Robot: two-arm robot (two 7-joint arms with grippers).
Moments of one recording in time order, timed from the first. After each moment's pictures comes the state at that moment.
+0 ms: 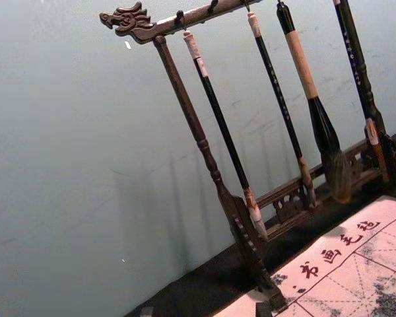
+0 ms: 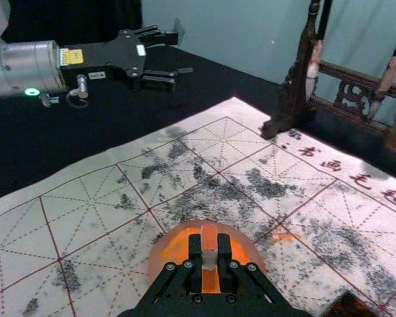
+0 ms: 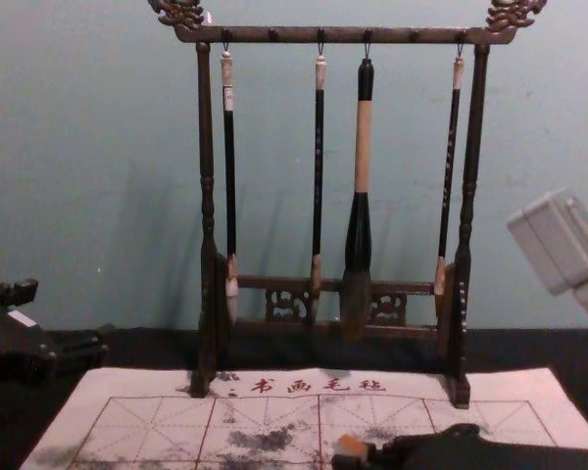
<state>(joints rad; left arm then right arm) -0.20 0.60 0.45 -1.41 -0.25 -0.12 0.03 0.21 0.45 -0.55 -1.52 0.39 0.22 0.49</state>
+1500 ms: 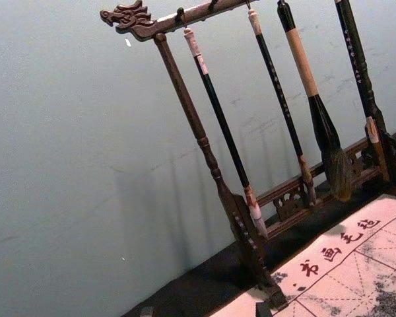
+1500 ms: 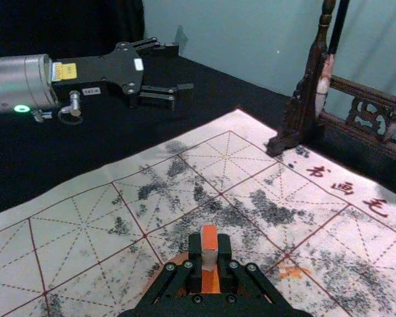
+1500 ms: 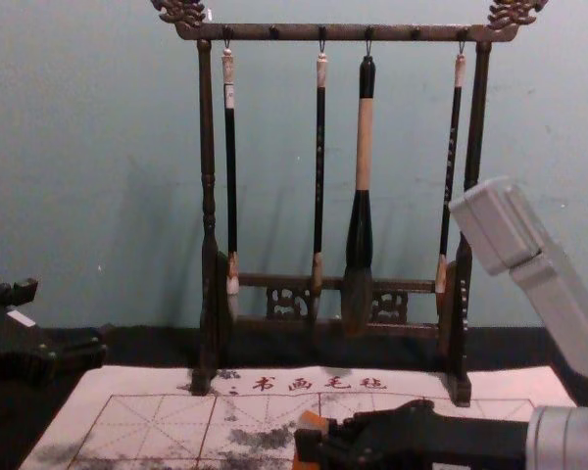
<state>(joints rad) -0.20 0.60 0.45 -1.41 -0.25 -0.12 0.03 0.29 0.38 -0.58 -1.43 0.38 0.20 0.49</state>
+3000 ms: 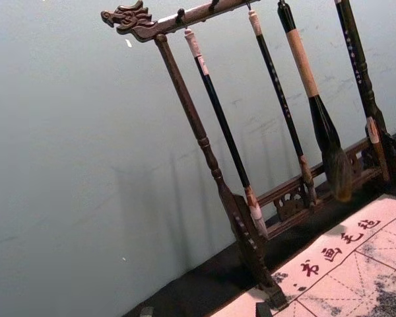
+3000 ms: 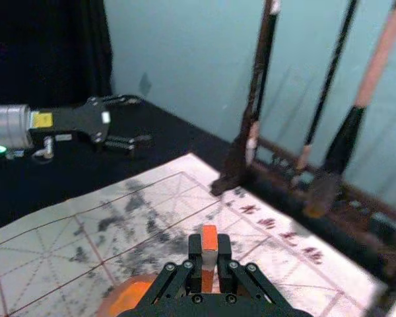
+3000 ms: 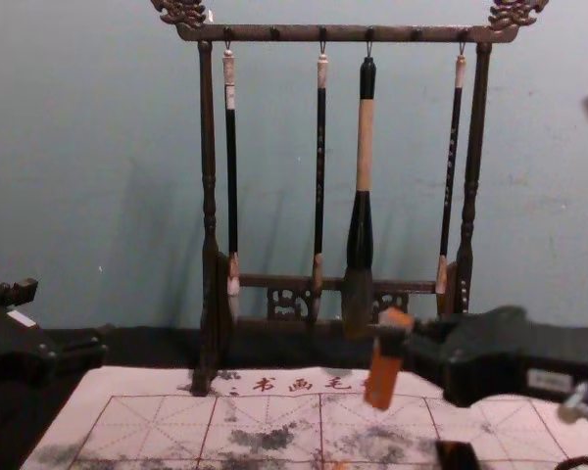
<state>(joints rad) -0.20 0.60 0.45 -1.41 -0.25 -0.12 0.03 0.21 0.46 -0.47 -1.60 0.37 0.14 0.43</state>
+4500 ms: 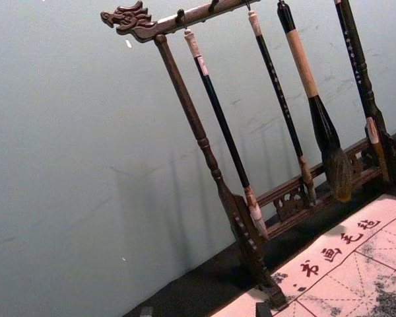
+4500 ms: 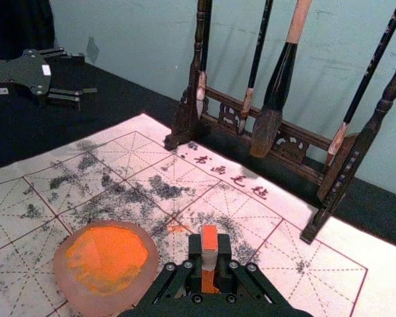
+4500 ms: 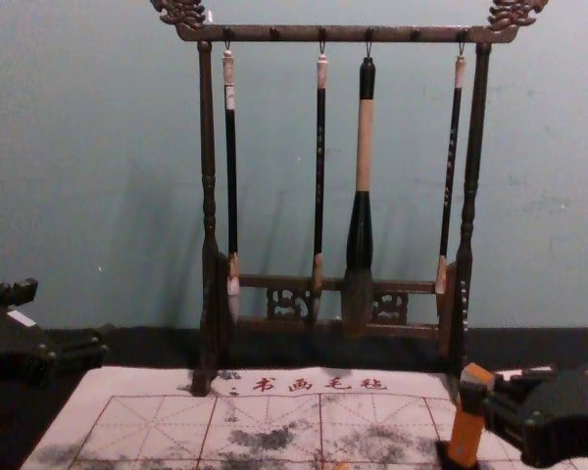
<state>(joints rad) -0.20 0.60 0.45 -1.41 -0.25 -0.12 0.03 0.06 0.46 -0.35 -1.67 0.28 0.19 0.35</state>
